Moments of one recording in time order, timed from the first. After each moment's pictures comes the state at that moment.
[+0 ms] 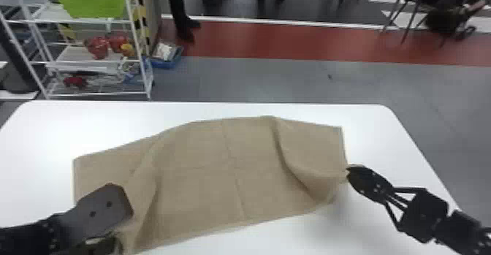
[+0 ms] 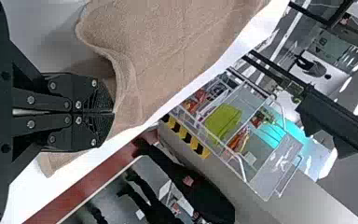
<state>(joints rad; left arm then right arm) 0.35 0.49 -0.37 -2.45 -1.17 1.11 -1.24 0.46 -0.35 -0.33 -1.79 0.25 -0.45 0.70</state>
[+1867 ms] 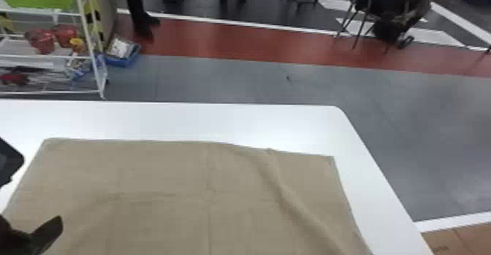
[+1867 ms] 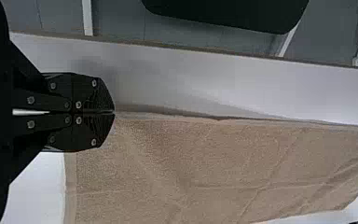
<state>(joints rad) 0.33 0.28 -0.19 -2.55 -0.99 1.17 -1.04 0.85 -0.38 -0.70 -1.93 0.55 -0.71 0.96</state>
